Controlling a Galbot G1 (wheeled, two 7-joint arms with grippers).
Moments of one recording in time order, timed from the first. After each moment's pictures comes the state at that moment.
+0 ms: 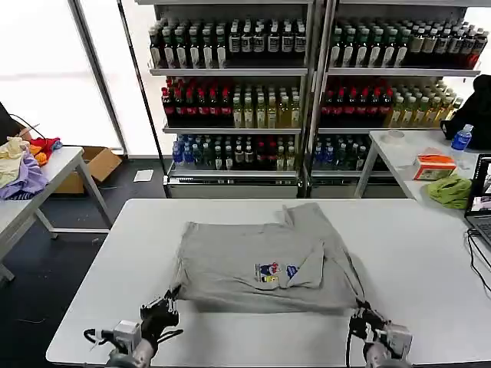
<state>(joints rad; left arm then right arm) 1.63 -1.15 -0.44 -2.21 -0.33 0.46 -0.16 -1.71 1.25 0.50 2.29 0.43 -0.56 0.51</state>
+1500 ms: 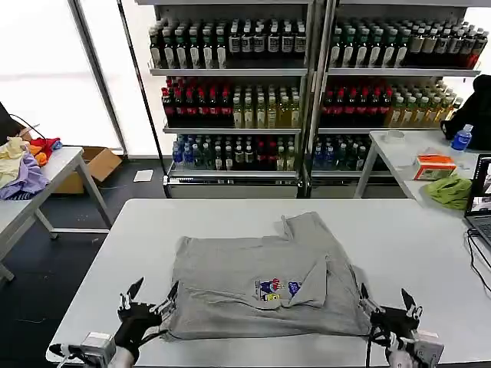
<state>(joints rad) 1.62 -1.15 -0.52 -2.31 -0.37 0.41 -0.16 -1.53 1.20 0.58 2.29 0.45 -0.49 0.42</state>
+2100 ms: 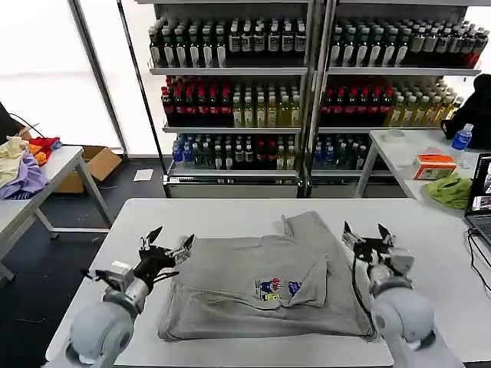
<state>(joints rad) 1.08 -1.01 -0.33 -1.95 -0.53 0.47 -0.09 -0.87 1.14 0.35 1.77 0.60 -0.56 0.36</state>
